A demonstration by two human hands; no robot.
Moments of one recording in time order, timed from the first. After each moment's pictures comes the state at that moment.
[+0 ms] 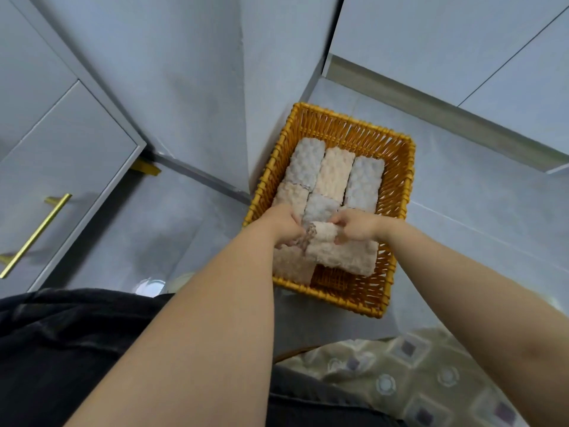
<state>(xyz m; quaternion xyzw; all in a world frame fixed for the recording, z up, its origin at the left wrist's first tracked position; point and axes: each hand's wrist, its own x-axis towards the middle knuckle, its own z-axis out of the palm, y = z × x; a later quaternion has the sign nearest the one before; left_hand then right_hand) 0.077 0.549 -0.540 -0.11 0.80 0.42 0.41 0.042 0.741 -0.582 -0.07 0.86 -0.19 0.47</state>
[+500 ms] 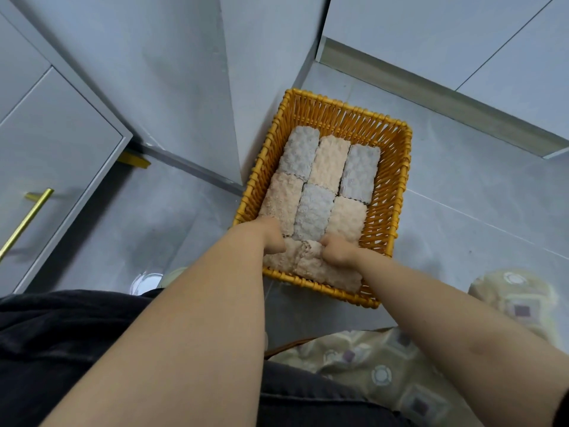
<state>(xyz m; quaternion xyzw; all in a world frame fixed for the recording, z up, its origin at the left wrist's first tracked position) 0.084 0.539 -0.569 0.05 0.85 0.18 0.49 0.103 0.726 -0.637 0.02 0.87 -0.18 0.46</state>
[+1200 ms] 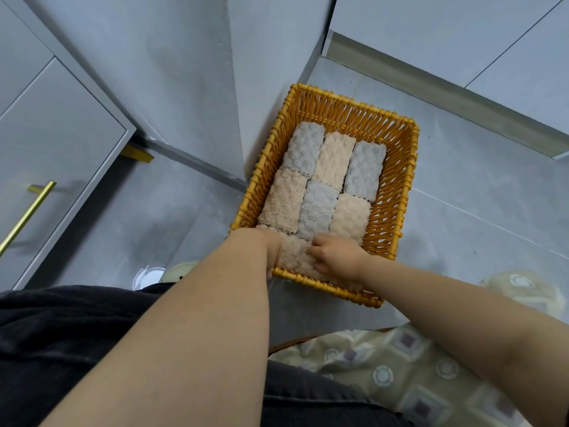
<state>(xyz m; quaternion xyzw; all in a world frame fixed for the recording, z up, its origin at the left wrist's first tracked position) 0.096 0.534 -0.576 0.17 0.81 -0.01 0.56 0.117 0.733 -0.636 -0.38 0.88 0.00 0.28</state>
